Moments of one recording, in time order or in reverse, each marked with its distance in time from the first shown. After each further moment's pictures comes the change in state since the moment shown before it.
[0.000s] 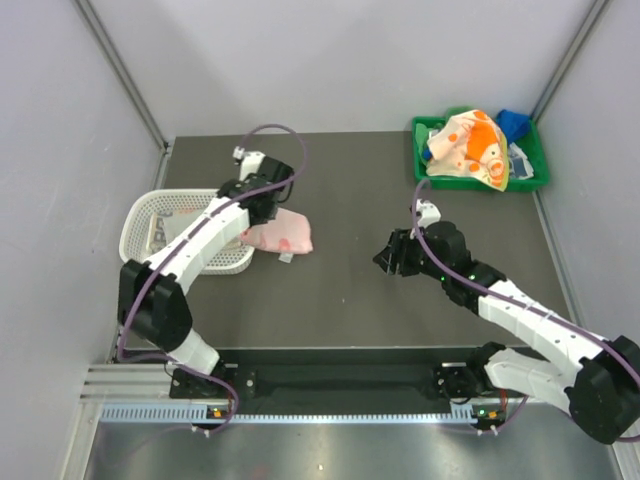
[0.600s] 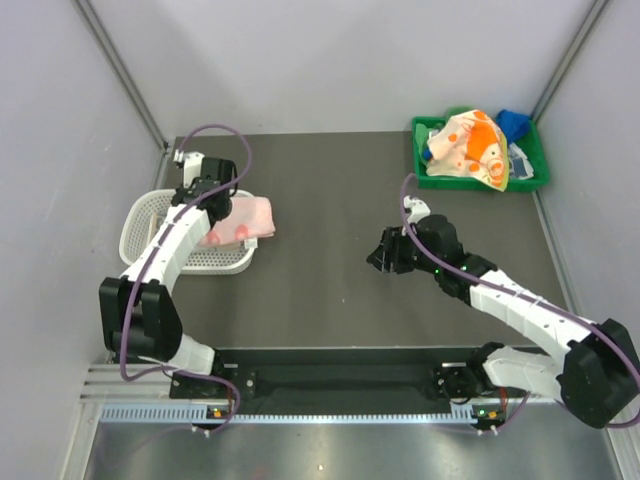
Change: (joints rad) left arm 0.344 -0.119 -0.160 0.163 -0.113 0.167; right arm 0.000 0.095 0.053 0.002 -0.069 -0.032
